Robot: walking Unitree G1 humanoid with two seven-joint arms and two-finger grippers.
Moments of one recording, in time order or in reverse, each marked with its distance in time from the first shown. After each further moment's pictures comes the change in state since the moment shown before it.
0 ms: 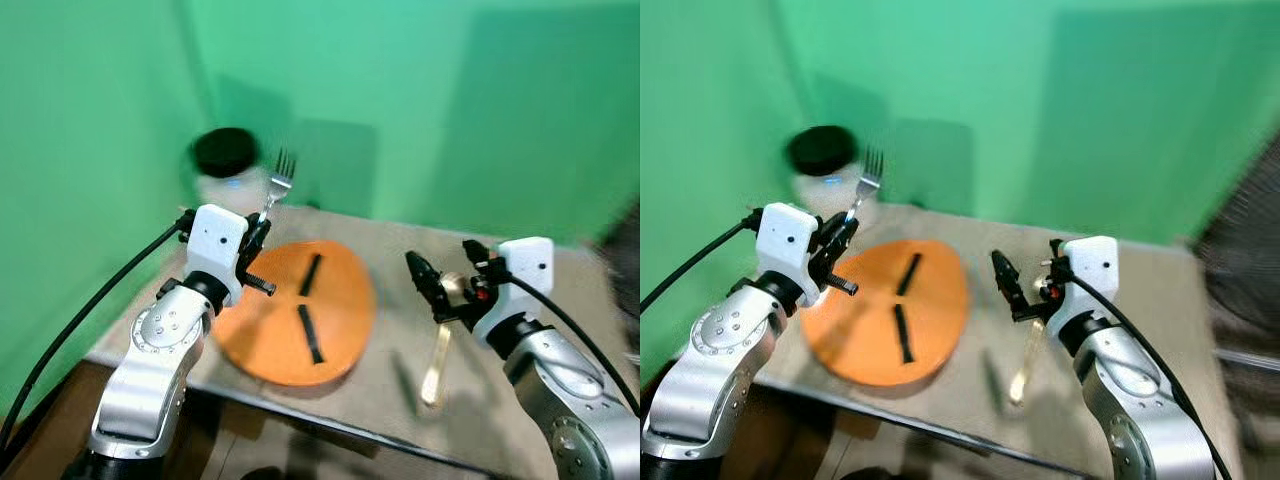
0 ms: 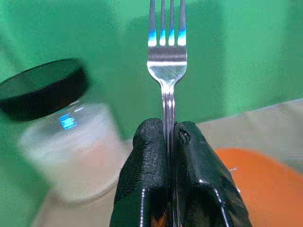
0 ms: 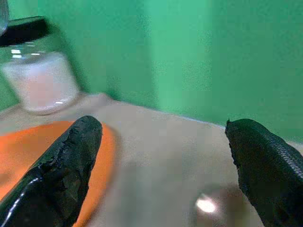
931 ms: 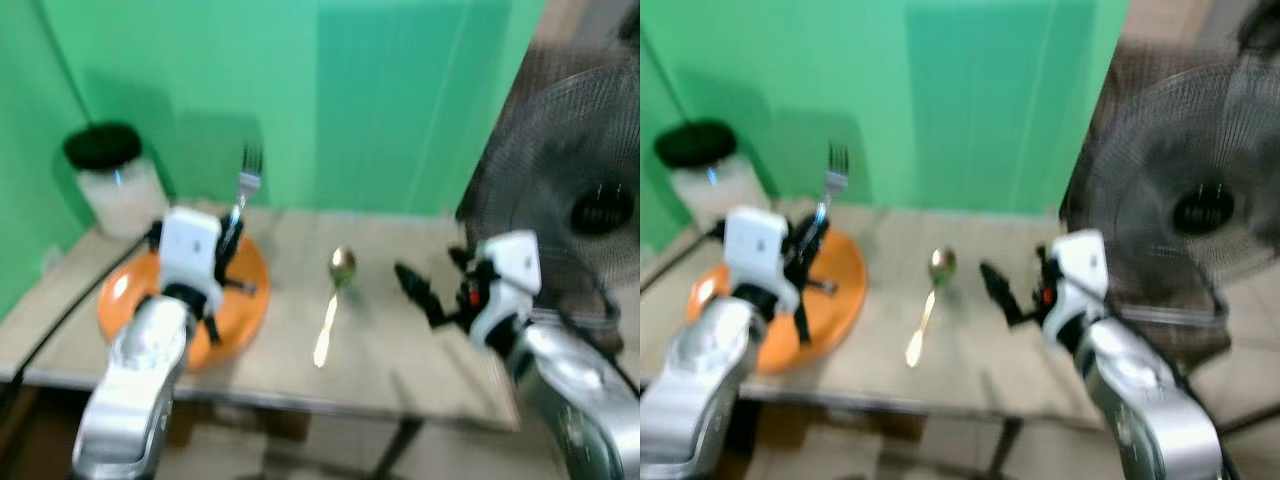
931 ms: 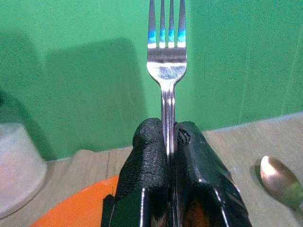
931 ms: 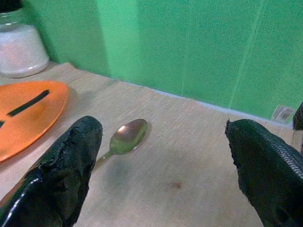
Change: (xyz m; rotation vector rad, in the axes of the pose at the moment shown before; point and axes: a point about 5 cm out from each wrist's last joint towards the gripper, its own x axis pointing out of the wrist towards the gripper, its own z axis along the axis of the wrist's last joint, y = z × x) left arm -0.018 0.012 0.001 -0.022 -0.018 0.138; right arm 0.004 0.005 0.002 -0.031 0.081 0.133
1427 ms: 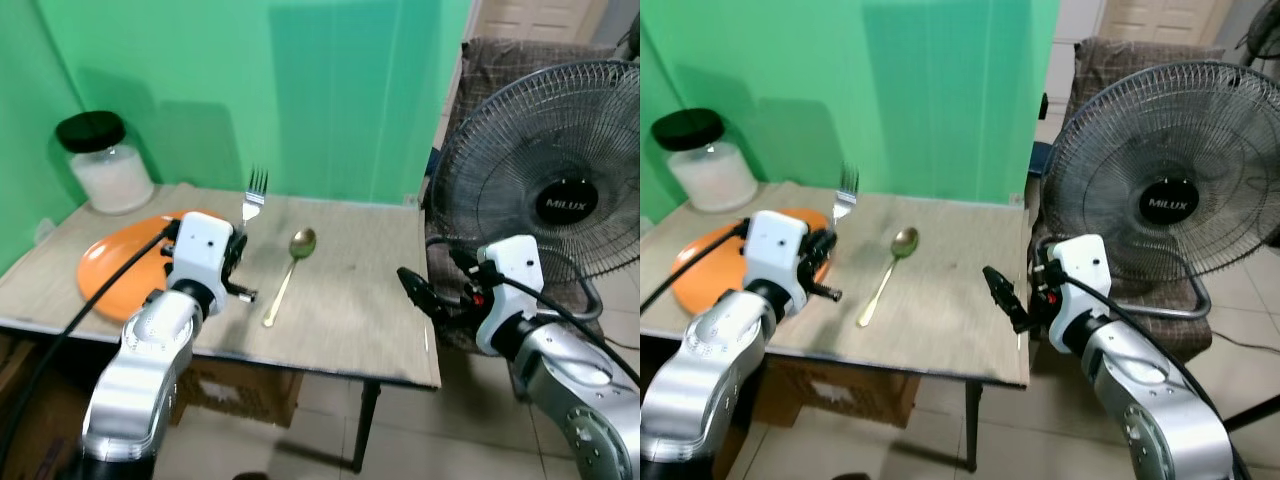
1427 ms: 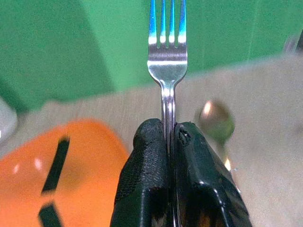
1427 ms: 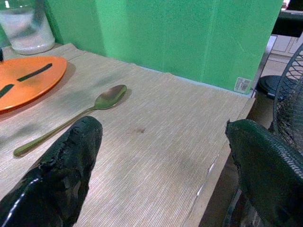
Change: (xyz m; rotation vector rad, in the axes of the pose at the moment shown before) left arm 0.017 0.005 -0.027 0.030 0.267 -0.035; right arm -0.003 -0.007 -0.002 -0.032 0.037 0.010
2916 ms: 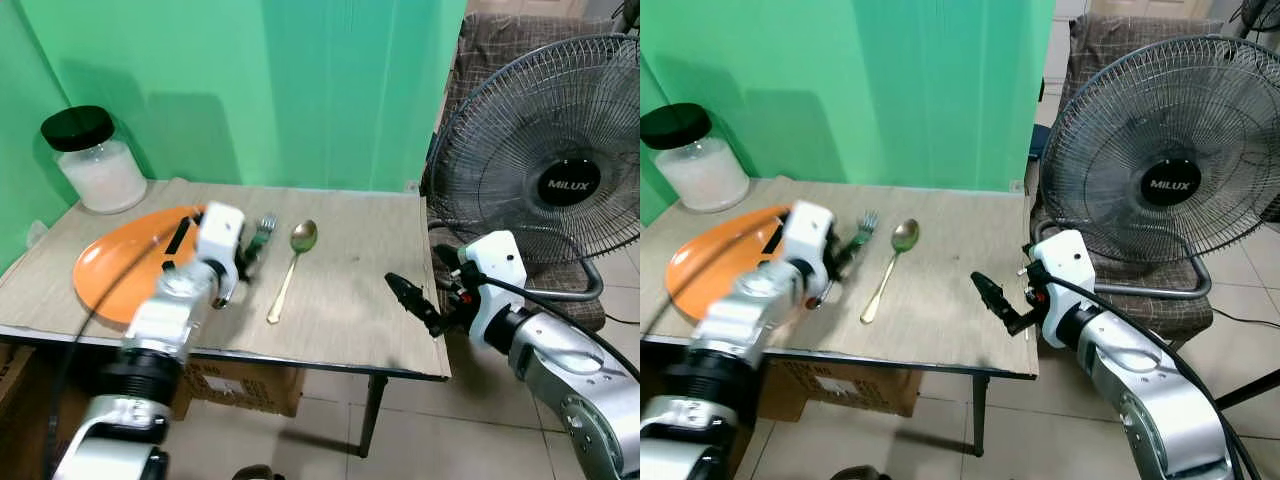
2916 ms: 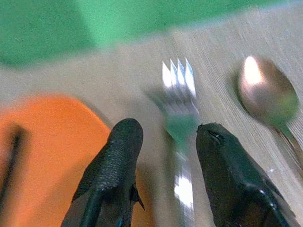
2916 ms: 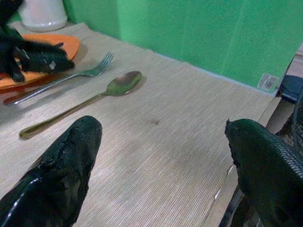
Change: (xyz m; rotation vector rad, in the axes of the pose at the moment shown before) left arm 0.067 0.022 -0.014 -0.010 0.089 -0.043; right arm 0.008 0.003 0.004 -0.102 0.015 0.086
